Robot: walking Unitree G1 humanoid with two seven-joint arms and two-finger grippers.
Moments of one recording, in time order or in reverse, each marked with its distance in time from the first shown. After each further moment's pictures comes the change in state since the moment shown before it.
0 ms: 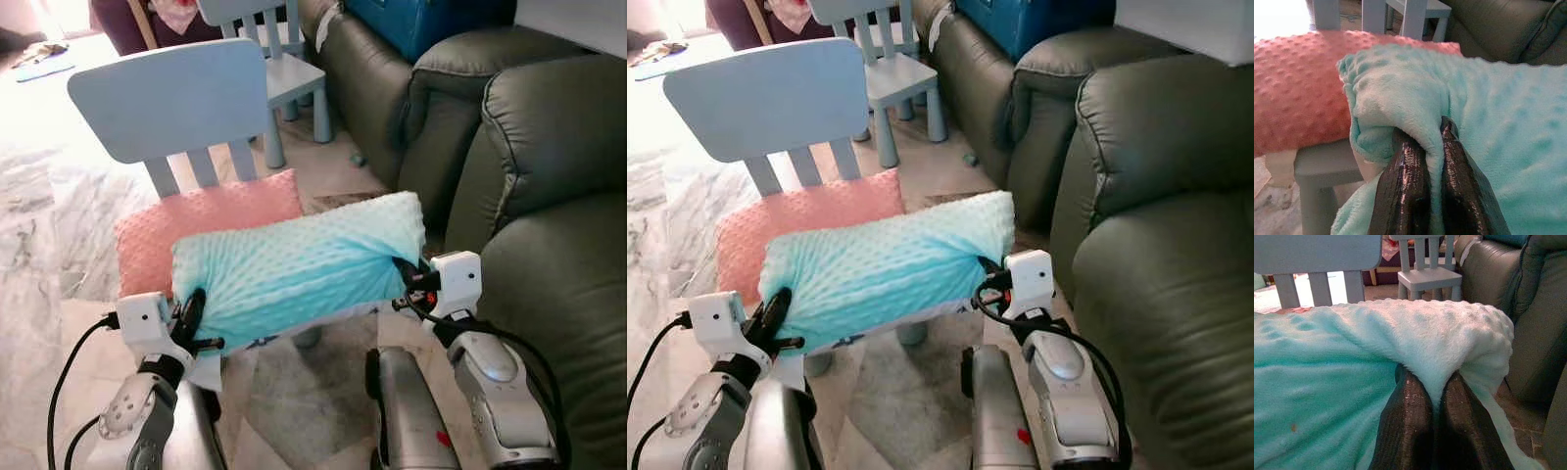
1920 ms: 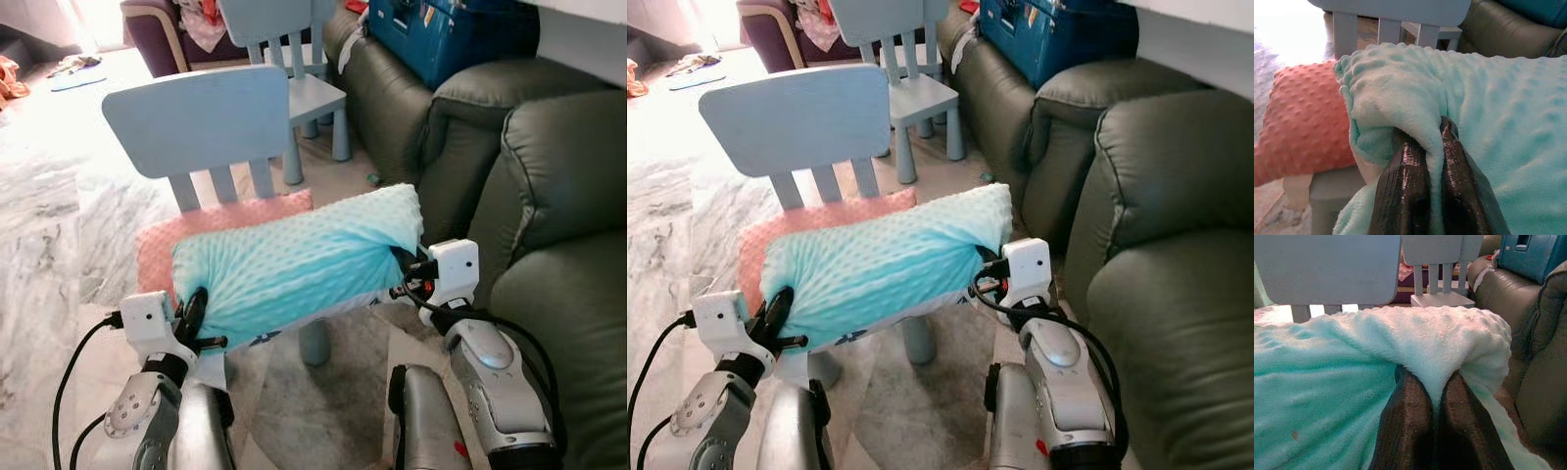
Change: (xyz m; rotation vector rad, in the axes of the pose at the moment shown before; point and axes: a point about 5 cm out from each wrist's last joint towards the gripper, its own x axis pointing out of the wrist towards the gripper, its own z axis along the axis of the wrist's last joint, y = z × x) left arm 0.002 -0.004 0.000 0.009 -0.014 0.007; right arm 0.011 -0.001 0.012 -0.007 -0.044 0.001
